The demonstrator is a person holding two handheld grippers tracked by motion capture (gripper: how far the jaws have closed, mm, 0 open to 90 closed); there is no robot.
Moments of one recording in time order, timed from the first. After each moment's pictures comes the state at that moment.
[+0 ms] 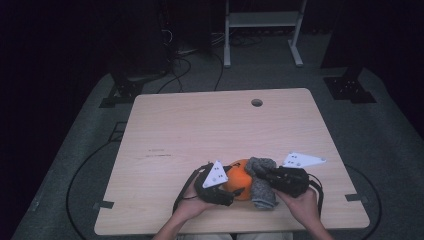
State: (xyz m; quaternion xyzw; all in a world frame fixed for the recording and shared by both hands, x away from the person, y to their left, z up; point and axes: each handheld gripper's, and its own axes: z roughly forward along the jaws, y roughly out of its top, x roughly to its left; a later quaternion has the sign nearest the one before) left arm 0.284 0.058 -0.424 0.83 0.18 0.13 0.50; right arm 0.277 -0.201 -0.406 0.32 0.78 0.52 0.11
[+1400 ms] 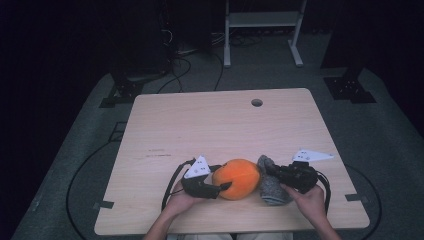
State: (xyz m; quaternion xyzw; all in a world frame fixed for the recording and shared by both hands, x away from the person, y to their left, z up) left arm 0.304 0.096 -0.441 0.83 0.20 0.10 0.51; right arm 0.296 -0.233 -0.424 0.38 0.76 0.52 0.08
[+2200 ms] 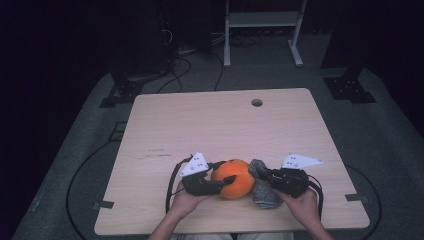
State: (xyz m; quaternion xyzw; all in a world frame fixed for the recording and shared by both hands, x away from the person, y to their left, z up) left arm 0.295 0.094 -0.413 0.78 0.23 0.08 0.58; right arm 0.285 -0.211 -0.424 0.35 0.79 0.50 0.11
